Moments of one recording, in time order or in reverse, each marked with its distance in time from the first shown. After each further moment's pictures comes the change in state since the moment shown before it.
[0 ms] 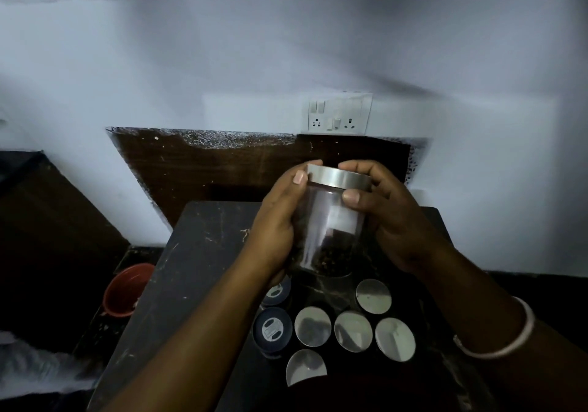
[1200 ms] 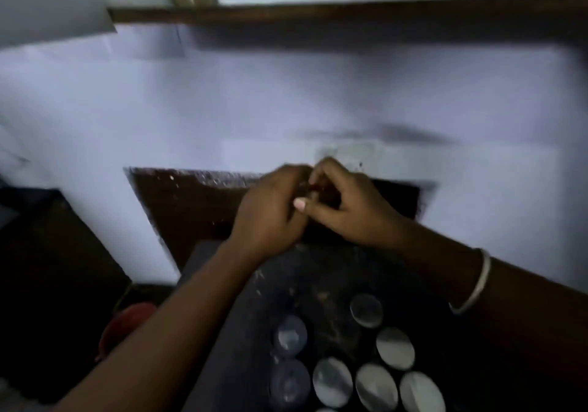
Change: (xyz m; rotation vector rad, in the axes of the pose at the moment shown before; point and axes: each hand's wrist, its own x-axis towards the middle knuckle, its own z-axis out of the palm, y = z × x) left_hand 0.091 0.033 -0.078 1.090 -0.004 0.781; right_hand 0.106 -0.021 0.043 -0.849 -0.061 -0.509
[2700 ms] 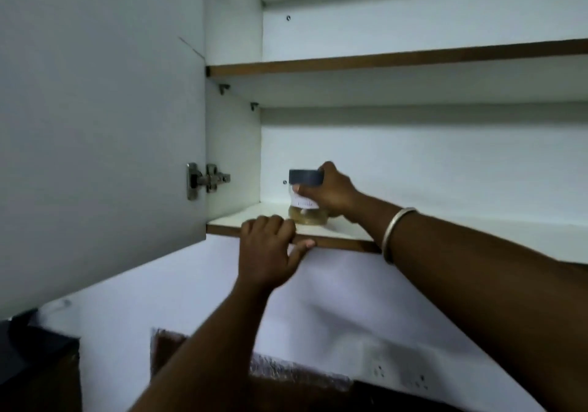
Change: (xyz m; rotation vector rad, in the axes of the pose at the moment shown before) left_hand 0.225 -0.145 -0.106 0.743 0.537 0.066; right_hand 0.388 -0.068 -0.059 -0.092 0.120 0.158
